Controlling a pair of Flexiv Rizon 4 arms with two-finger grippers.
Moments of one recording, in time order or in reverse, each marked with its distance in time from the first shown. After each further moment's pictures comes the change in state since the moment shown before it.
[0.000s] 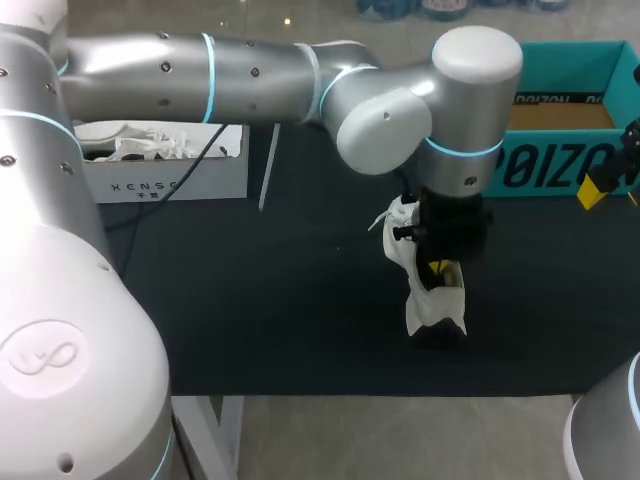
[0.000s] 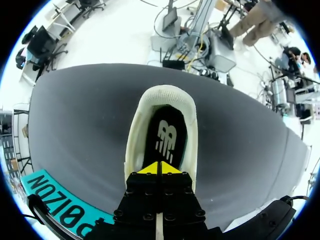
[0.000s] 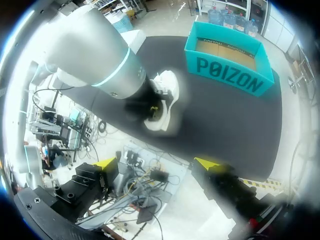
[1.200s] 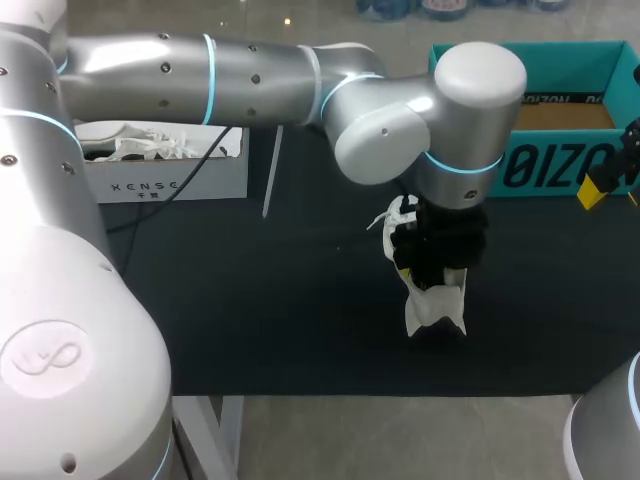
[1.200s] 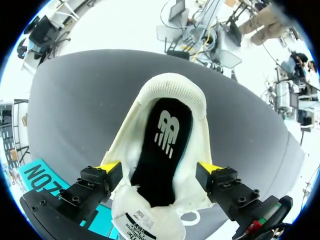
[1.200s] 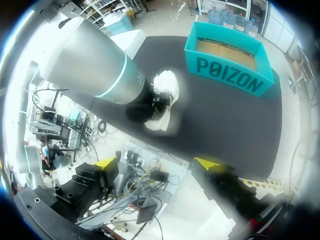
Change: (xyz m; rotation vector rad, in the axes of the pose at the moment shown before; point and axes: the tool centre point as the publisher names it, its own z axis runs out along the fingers) left arm 0.005 0.010 0.006 -0.093 -0.004 -0.062; right arm 0.000 0.000 0.000 0.000 0.000 0.000
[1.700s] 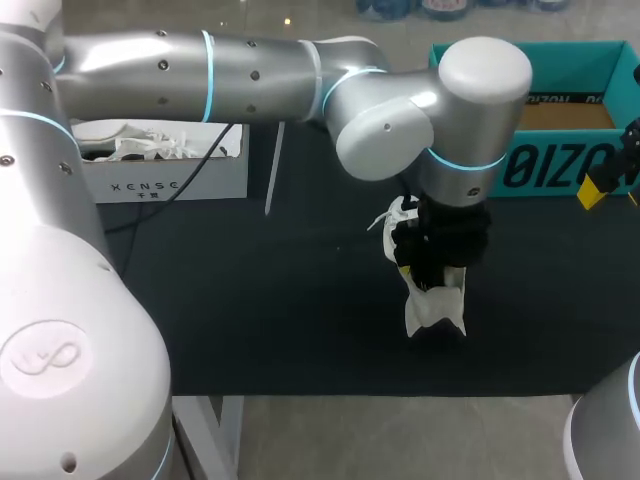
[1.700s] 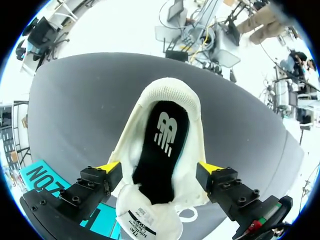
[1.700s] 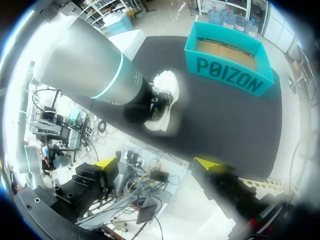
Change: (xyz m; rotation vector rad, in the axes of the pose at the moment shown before) left arm 0.000 -0.003 -0.010 -0.007 0.004 0.011; right arm 0.000 0.000 0.000 0.000 0.000 0.000
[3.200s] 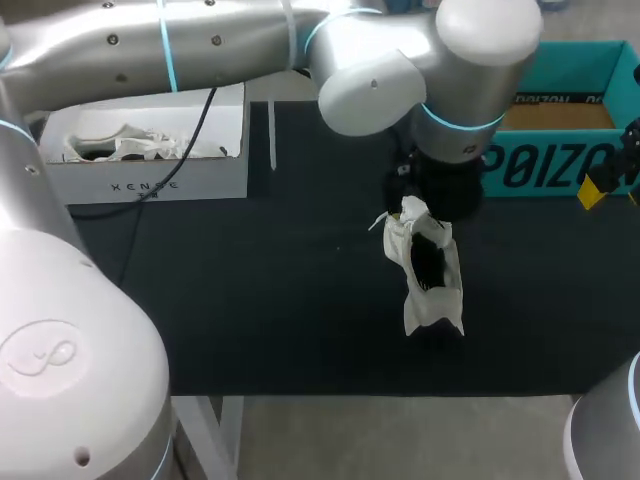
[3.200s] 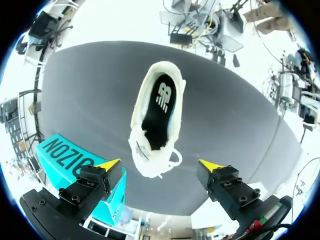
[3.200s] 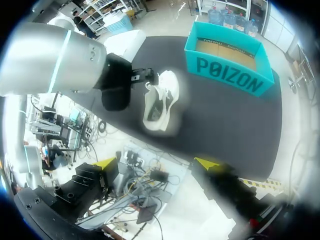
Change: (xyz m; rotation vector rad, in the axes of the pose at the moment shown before) left arm 0.010 0.047 -0.093 -0.195 -0.054 -0.027; right arm 0.000 0.000 0.000 0.000 0.000 0.000
